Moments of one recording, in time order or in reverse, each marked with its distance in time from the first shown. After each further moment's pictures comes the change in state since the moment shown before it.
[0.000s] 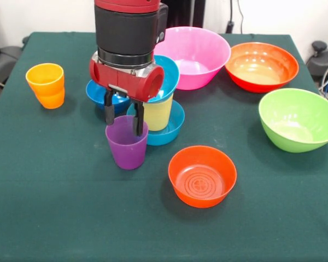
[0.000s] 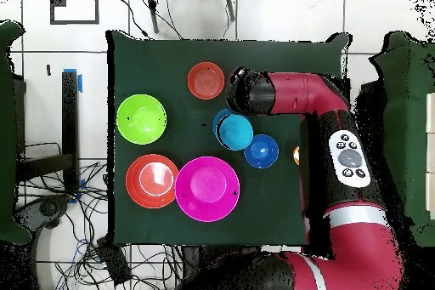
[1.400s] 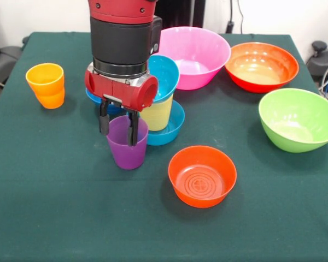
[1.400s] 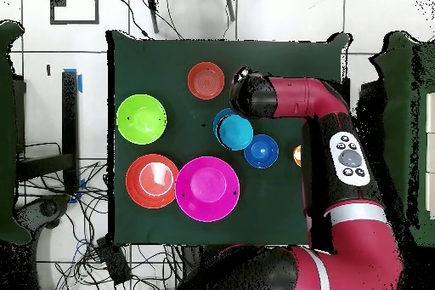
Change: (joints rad) arm -0.006 0.029 -0.014 0.000 -0.009 -0.080 0.000
